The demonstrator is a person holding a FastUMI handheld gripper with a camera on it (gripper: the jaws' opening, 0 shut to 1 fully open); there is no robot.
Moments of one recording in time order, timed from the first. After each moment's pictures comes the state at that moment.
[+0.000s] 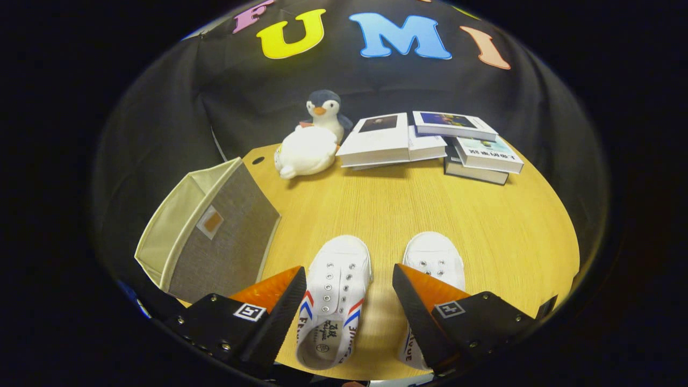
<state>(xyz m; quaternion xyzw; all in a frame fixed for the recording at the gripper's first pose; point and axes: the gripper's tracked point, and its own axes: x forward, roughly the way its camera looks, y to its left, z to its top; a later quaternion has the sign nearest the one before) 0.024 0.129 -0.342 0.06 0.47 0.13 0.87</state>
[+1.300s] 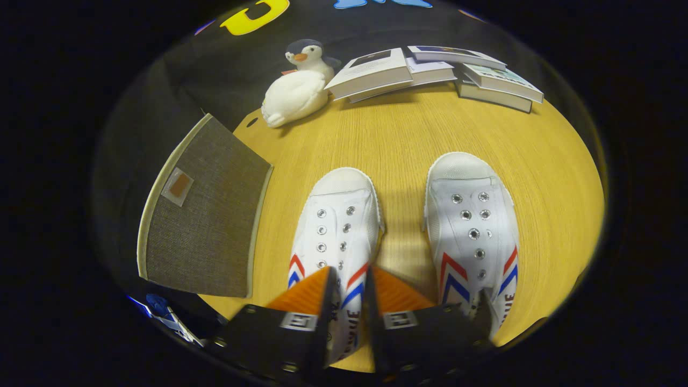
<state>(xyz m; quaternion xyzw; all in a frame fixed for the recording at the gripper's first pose) -0.003 0.147 -0.435 0.15 0.59 0.13 0.79</state>
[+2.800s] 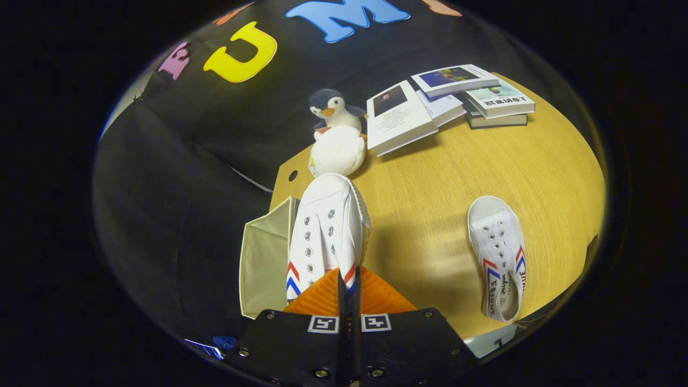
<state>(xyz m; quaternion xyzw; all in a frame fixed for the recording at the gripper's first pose) 0.039 0.207 -0.233 0.27 0.53 0.15 0.79</state>
